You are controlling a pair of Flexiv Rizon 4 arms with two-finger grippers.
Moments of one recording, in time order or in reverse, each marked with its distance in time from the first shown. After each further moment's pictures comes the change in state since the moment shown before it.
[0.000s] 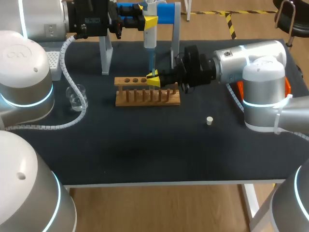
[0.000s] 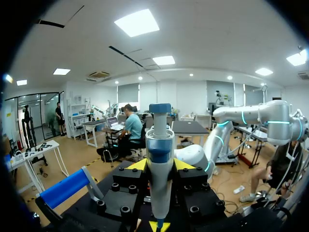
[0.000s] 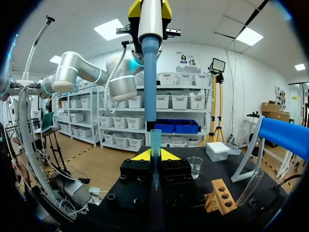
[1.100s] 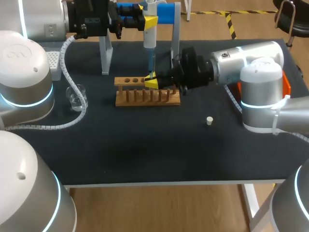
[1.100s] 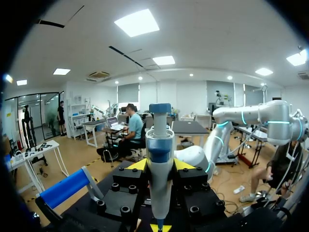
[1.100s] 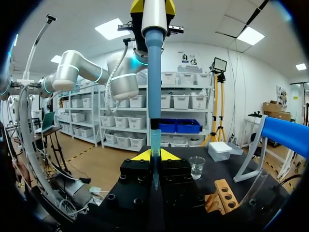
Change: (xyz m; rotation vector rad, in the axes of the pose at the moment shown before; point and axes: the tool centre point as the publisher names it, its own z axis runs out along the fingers) left arm 0.000 0.000 0.000 0.000 0.000 0.000; right arm 0.004 -0.003 0.007 0.002 0.011 -0.001
